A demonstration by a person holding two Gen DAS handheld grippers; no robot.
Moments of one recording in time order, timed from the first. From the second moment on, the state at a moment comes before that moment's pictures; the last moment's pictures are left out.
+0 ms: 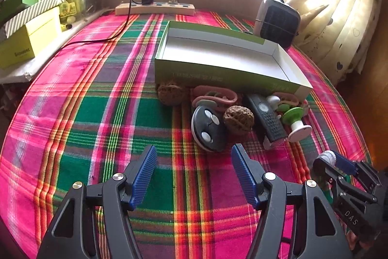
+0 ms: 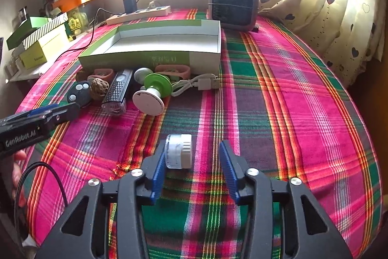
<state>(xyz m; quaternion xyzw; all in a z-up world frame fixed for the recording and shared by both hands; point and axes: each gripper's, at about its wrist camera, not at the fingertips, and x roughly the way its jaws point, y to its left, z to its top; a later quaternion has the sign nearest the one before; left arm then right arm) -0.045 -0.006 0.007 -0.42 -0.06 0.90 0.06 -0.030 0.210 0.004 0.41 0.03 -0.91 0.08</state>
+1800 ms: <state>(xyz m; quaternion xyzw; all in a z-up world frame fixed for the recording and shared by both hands) -0.060 0.003 0.047 -0.41 -0.06 0.91 0.06 -0.065 0.198 0.047 0.39 0.05 -0.90 0.18</state>
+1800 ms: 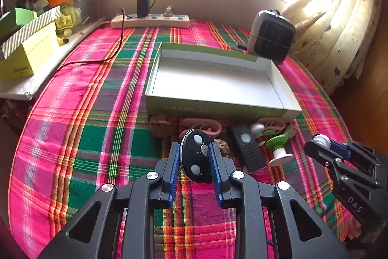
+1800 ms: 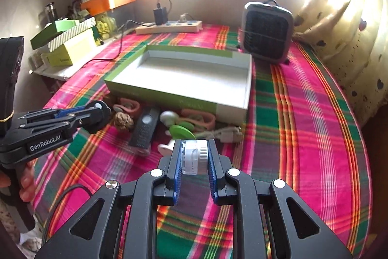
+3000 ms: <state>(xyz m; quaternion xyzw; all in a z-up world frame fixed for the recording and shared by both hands) -0.211 0.016 0.051 -0.42 -0.02 0.90 0.11 -0.205 0.166 0.056 0.39 0.06 -0.91 0.16</state>
